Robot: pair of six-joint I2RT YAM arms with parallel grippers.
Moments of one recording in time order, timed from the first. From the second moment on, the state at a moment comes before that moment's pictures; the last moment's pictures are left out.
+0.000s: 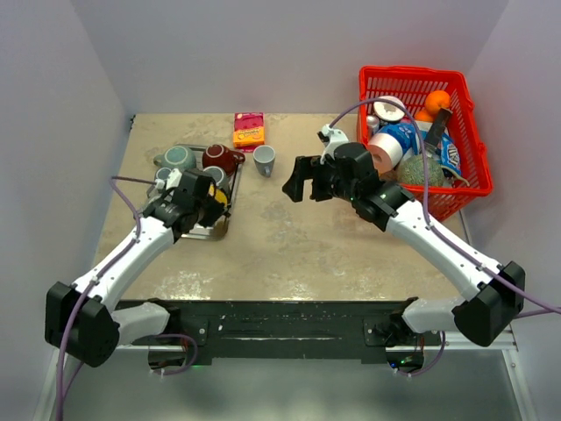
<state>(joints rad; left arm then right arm) -0.41 1.20 0.92 -0.63 -0.23 -1.22 0.65 1.31 1.22 -0.40 -0.02 0.46</state>
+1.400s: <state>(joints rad) -0.41 0.98 0.89 0.40 0.60 -0.93 0.63 1.21 1.10 0.19 -0.47 0.91</state>
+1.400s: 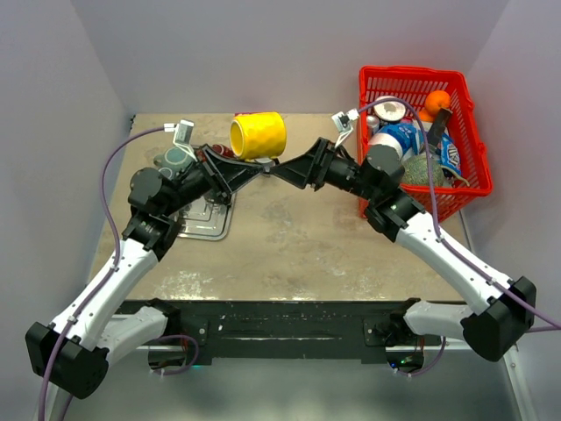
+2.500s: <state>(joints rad) -0.41 1.01 0.90 0.39 0.65 -0.81 0.62 1.31 1.12 0.32 -0.50 0.98</state>
